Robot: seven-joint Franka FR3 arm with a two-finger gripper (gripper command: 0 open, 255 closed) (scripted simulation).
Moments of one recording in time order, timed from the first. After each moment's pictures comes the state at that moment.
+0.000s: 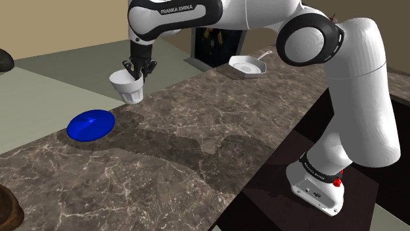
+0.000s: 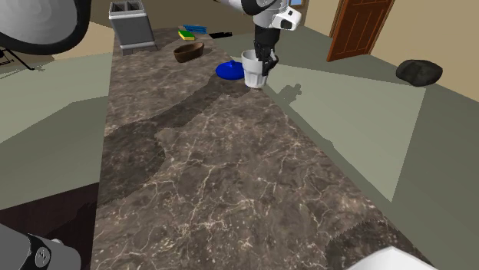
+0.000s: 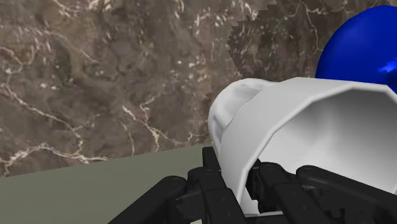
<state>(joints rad) 0.36 0.69 0.07 -1.19 0.09 2.03 0.38</state>
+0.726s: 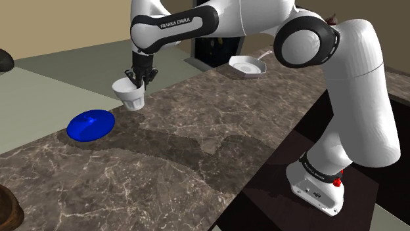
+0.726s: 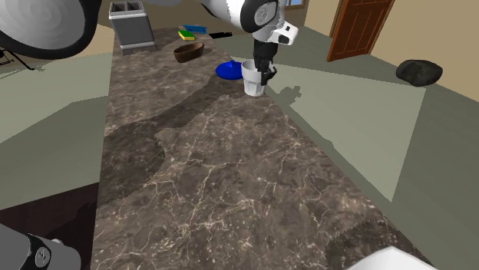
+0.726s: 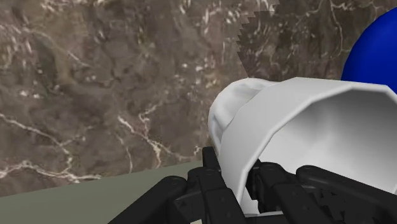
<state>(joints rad) 0.36 0.71 0.07 -1.25 0.09 2.11 0.37</state>
